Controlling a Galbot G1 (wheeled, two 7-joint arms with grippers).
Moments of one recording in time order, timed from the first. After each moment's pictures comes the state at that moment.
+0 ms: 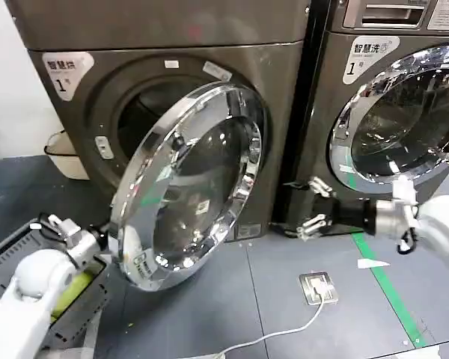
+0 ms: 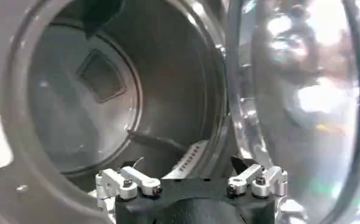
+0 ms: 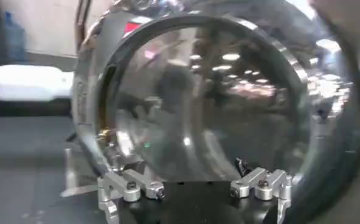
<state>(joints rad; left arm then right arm) 0.97 -0.87 -0.40 -1.78 -0.55 0.13 0.46 -1.21 0.42 0.81 2.09 0.87 -0.27 -0.71</state>
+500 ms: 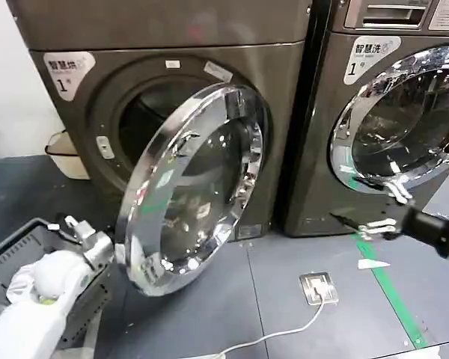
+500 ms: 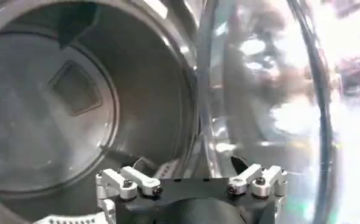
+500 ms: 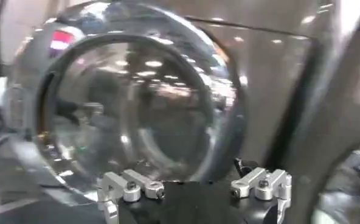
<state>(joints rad) 0.95 -0.91 -0.35 -1.82 -0.56 0.13 0.47 -1.79 0.71 1.46 2.19 0.84 -0.21 -0.66</state>
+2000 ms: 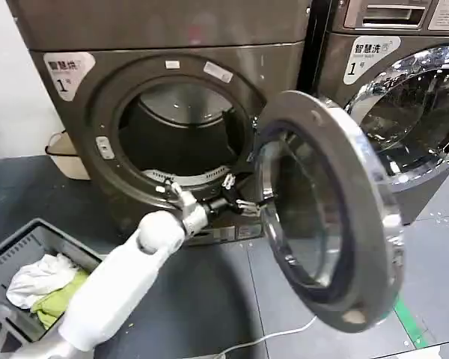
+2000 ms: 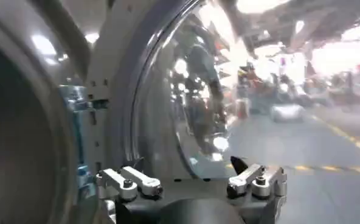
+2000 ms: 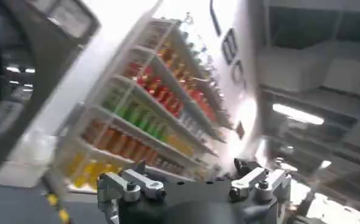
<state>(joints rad) 0.47 -1.20 0.18 -1.53 -0.52 0.11 0.46 -1.89 1.14 2.12 1.83 0.47 -0.10 -0.17</state>
